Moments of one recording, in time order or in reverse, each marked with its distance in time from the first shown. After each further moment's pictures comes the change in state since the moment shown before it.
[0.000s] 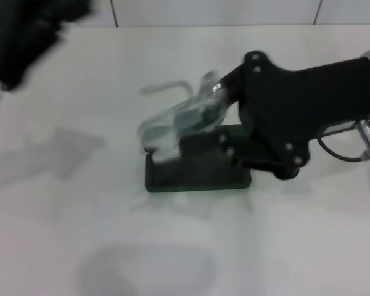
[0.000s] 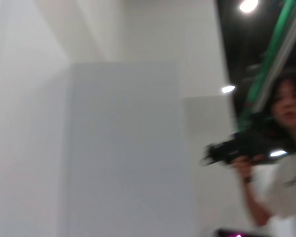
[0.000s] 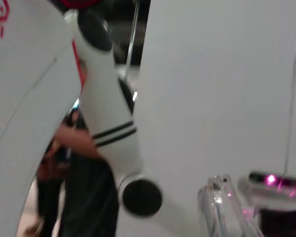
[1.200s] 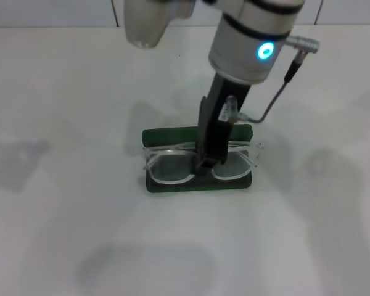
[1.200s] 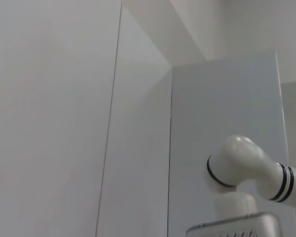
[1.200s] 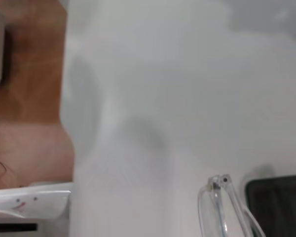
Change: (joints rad) left arm 0.205 0.002 -0.180 0.022 0.059 0.001 0.025; right arm 0.748 0.010 -0.253 0.172 -0.920 0.100 1.059
